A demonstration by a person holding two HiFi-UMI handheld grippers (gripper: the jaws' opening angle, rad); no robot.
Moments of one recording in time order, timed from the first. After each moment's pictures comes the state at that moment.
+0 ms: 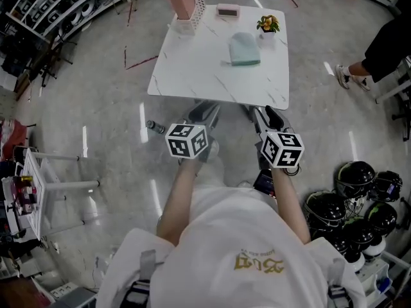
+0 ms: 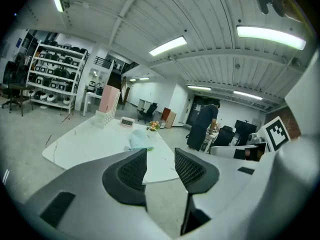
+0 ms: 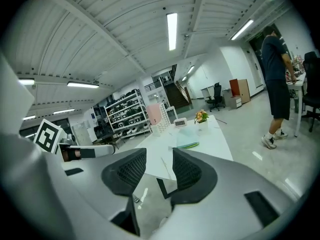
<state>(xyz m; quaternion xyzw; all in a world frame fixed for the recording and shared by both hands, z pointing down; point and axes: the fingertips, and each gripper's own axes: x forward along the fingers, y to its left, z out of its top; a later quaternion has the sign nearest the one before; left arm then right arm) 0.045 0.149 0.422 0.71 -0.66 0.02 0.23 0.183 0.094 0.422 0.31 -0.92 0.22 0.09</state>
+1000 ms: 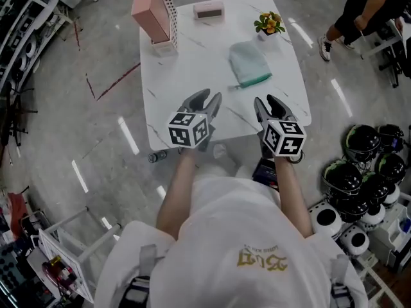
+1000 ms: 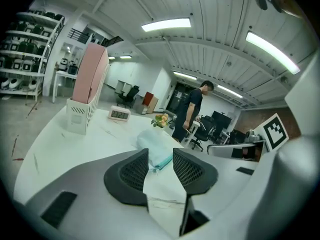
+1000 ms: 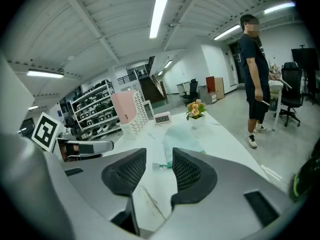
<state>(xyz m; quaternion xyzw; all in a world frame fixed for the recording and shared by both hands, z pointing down) -0.125 -0.054 0.488 0.80 -0.52 0.07 0.29 0.020 -0.065 0.481 0.45 -0.84 0.25 0.14</state>
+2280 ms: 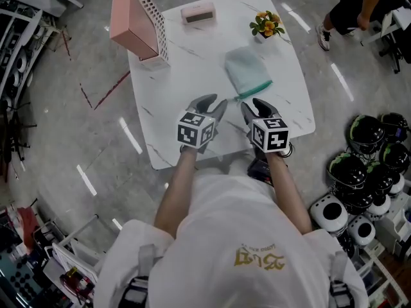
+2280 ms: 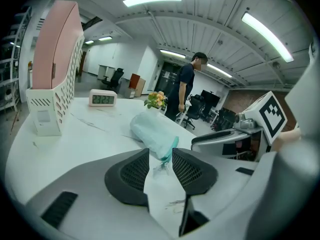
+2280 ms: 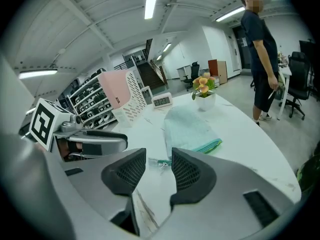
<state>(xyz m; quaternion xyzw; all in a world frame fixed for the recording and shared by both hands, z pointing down) -0.100 -0.110 0.554 0.83 -0.43 0.18 0.30 -0.018 -0.111 0.556 0.42 -0.83 0.30 0.21</state>
